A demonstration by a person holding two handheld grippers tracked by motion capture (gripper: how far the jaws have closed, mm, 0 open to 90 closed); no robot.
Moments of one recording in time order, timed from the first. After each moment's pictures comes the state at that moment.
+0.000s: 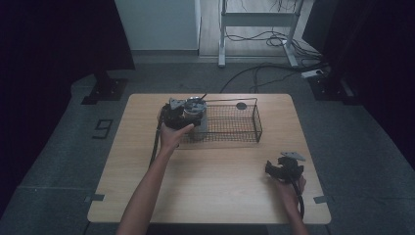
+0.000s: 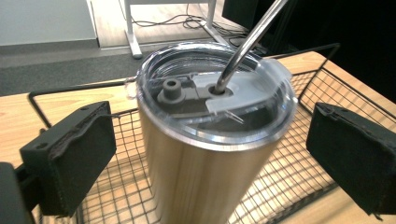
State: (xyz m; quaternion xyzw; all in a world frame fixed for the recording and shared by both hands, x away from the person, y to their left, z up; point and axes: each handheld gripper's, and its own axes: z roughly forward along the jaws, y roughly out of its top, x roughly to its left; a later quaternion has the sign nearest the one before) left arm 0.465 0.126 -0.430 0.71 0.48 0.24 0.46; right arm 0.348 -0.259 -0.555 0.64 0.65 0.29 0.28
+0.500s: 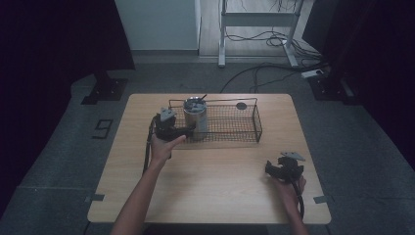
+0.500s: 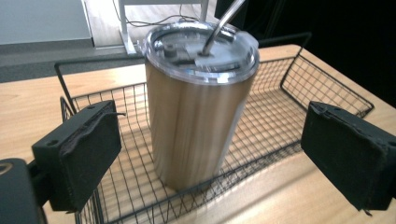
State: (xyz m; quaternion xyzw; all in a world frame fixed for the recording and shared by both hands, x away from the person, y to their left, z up) left arm 0.417 0.147 -0.428 0.71 0.47 0.23 0.47; right arm 0.348 -0.259 -0.555 0.65 0.65 0.29 0.28
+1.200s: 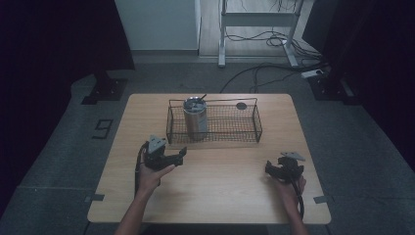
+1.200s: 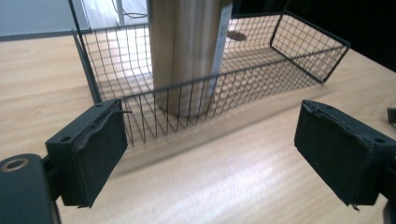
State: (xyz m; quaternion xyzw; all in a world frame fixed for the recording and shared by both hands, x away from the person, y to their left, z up) left arm 0.340 0.177 -0.465 0.72 0.46 0.23 0.46; right arm 0.348 -0.259 -0.555 0.65 0.65 0.29 0.28
